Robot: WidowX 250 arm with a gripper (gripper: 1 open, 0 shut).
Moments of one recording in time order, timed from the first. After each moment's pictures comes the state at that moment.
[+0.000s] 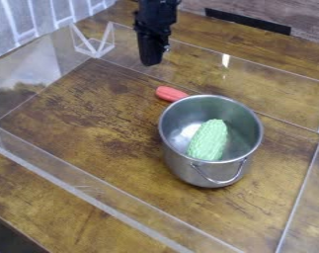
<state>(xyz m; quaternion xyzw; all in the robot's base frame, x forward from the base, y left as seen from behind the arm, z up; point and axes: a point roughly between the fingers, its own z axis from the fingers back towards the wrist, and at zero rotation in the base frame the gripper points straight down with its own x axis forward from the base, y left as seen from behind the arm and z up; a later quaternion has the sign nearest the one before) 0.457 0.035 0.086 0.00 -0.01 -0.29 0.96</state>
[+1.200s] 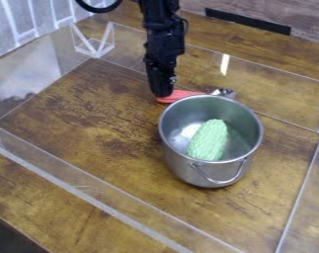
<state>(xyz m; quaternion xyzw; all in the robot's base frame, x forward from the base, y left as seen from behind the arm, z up) 0.449 0.014 0.040 -0.04 -0.03 -0.33 0.94</state>
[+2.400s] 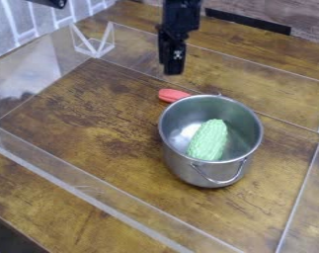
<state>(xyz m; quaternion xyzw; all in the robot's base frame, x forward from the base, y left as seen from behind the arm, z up) 0.456 0.002 0.079 -0.02 0.00 -0.46 0.89</state>
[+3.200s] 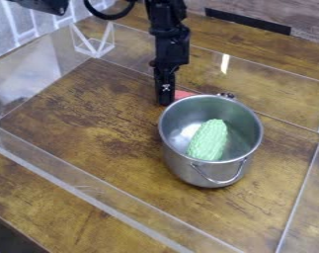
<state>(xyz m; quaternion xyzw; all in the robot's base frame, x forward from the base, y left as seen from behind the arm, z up) 0.450 0.009 0.030 -0.04 0.00 -0.48 0.87</state>
